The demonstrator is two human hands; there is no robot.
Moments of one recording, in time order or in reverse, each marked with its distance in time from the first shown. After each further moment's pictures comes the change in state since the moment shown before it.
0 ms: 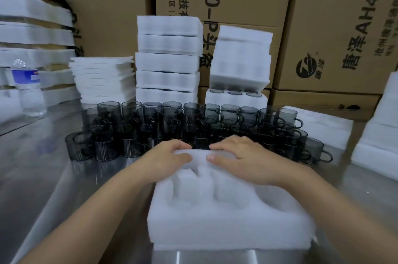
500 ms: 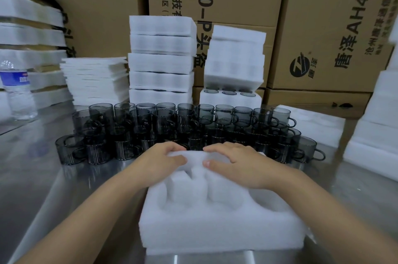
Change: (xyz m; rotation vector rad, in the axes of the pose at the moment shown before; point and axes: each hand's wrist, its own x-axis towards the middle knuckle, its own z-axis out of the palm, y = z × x) left_hand -0.005 0.004 0.002 -0.046 -0.014 -0.026; right_hand -0.001 0.004 0.006 0.033 -0.006 -0.026
